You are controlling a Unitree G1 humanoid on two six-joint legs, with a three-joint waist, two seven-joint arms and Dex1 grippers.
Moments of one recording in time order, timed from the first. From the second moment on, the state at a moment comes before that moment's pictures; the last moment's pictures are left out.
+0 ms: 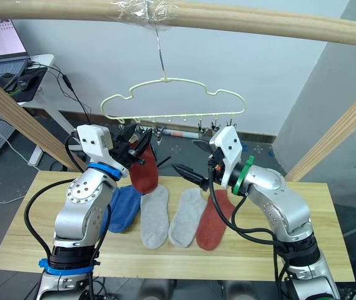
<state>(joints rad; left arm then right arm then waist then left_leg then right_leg) -0.34 0.32 0.08 -0.19 -0.24 0.25 -0.30 -0.46 -0.30 0.15 -0.41 0.45 0.67 0.59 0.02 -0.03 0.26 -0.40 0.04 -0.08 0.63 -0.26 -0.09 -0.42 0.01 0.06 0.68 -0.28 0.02</state>
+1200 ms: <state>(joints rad) -0.35 0.37 0.14 -0.21 -0.29 0.30 -0.36 -0.17 -0.29 0.31 -0.21 0.13 0.80 0.30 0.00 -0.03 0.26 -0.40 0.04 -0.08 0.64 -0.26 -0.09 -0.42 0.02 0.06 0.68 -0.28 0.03</state>
